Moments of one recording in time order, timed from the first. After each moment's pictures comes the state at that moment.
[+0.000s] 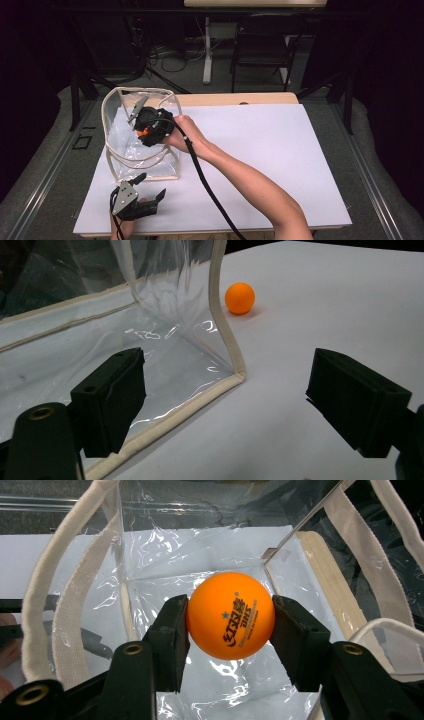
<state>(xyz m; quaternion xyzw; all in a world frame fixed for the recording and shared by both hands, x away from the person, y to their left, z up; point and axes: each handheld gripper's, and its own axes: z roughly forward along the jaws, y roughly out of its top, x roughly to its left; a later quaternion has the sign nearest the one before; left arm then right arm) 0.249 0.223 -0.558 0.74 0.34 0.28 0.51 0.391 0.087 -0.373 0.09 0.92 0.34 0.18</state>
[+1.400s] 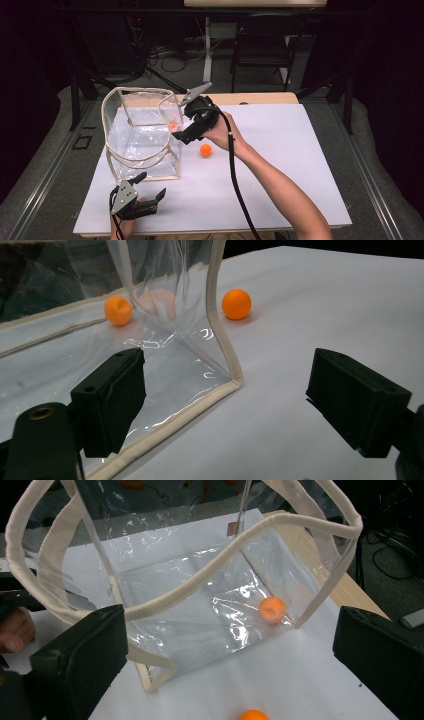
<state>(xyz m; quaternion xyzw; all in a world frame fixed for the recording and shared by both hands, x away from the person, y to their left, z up) 0.248 0.224 -0.554 0.74 0.33 0.28 0.51 0.411 -0.024 -0.370 0.18 0.88 0.41 0.13</state>
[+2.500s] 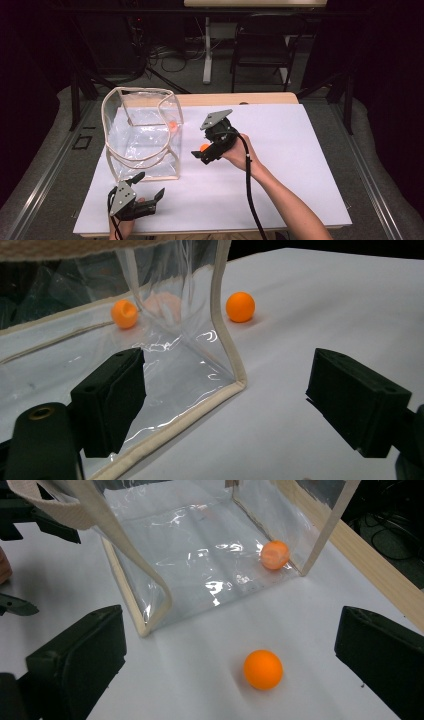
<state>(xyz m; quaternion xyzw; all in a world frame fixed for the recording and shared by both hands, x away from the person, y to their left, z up) 0.246 0.226 -0.552 0.74 0.34 0.28 0.51 0.389 -0.069 -0.431 0.19 0.88 0.40 0.14</state>
